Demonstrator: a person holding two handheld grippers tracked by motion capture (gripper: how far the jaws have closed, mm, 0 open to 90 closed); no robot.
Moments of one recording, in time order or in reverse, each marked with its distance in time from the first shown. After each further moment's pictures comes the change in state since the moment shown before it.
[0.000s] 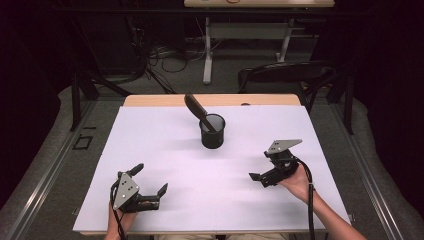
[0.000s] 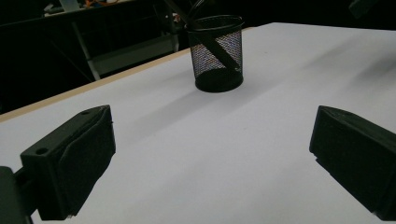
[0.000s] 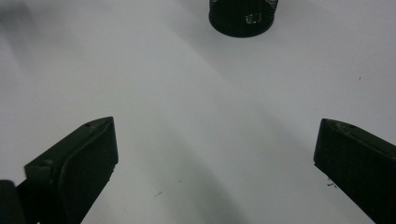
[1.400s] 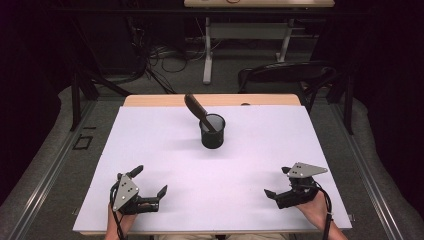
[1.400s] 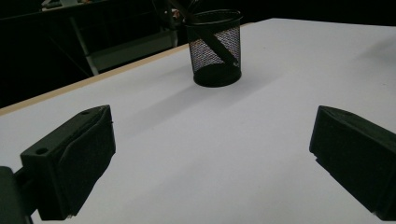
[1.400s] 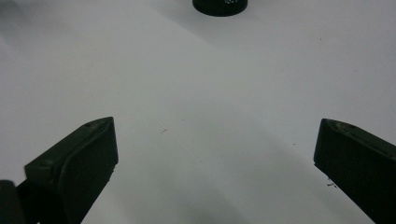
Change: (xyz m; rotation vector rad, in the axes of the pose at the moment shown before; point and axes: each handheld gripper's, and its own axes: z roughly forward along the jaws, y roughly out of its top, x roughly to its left) left arm -0.001 -0.003 -0.004 0.018 0.002 -0.006; right arm 0.022 -0.061 -0.038 -0.103 -0.111 0.032
